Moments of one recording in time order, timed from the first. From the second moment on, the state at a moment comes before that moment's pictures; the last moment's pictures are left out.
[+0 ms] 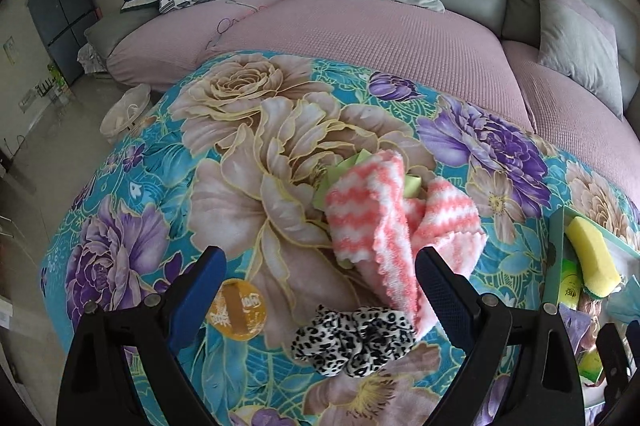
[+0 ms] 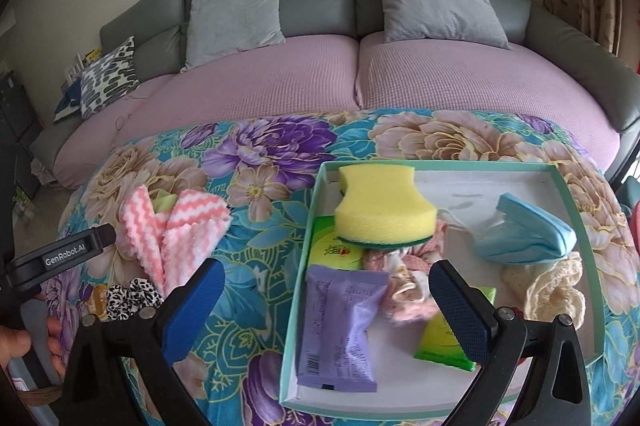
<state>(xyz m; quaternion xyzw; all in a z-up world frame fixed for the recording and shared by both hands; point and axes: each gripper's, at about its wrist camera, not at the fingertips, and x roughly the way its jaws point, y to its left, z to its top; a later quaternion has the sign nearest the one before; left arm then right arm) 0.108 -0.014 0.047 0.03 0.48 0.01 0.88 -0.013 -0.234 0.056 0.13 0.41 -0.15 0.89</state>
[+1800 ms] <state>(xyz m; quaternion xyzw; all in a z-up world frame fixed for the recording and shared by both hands) 0.106 0.023 -0.019 -0.01 0.59 -0.03 0.81 0.035 -0.169 0.010 0.16 0.43 -0.05 0.88</state>
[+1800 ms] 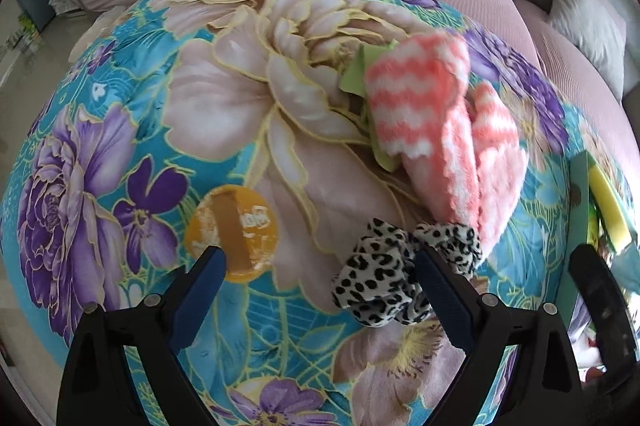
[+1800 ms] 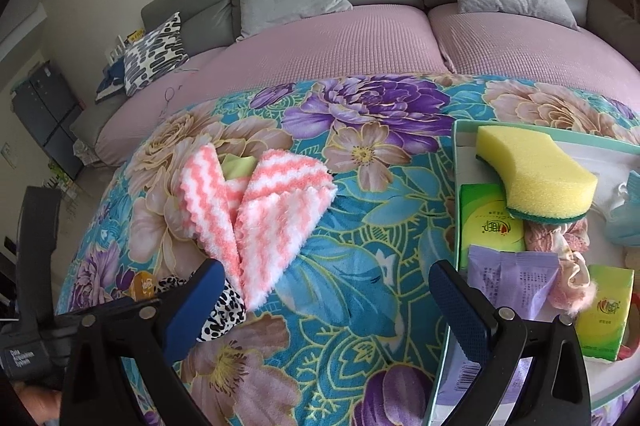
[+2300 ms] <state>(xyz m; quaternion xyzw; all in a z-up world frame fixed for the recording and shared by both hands) 0.104 -0.019 -0.022 0.08 0.57 -0.04 0.82 0.031 -0.182 0.014 0.18 0.42 -0.06 0.89</state>
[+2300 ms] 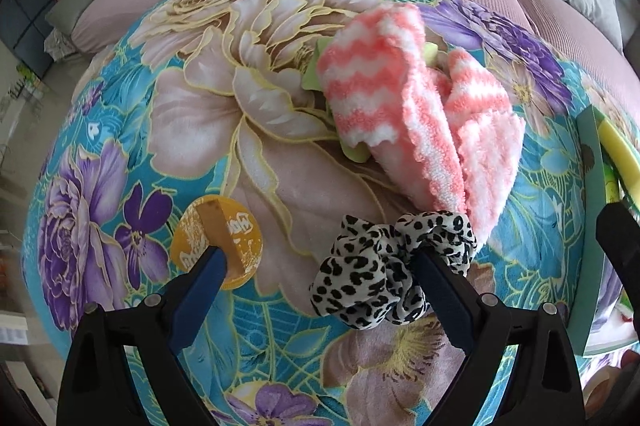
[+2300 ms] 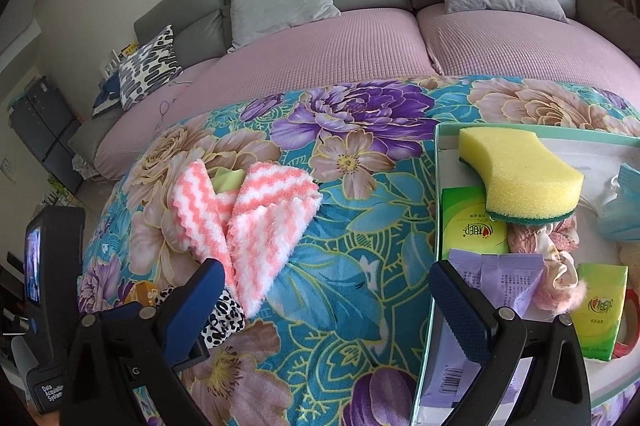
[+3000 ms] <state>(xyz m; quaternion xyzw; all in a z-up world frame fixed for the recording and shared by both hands) 0.100 0.028 0.009 -0.05 0.53 -0.07 0.84 0.030 -0.186 0.015 0.19 0.42 -0.07 0.89</state>
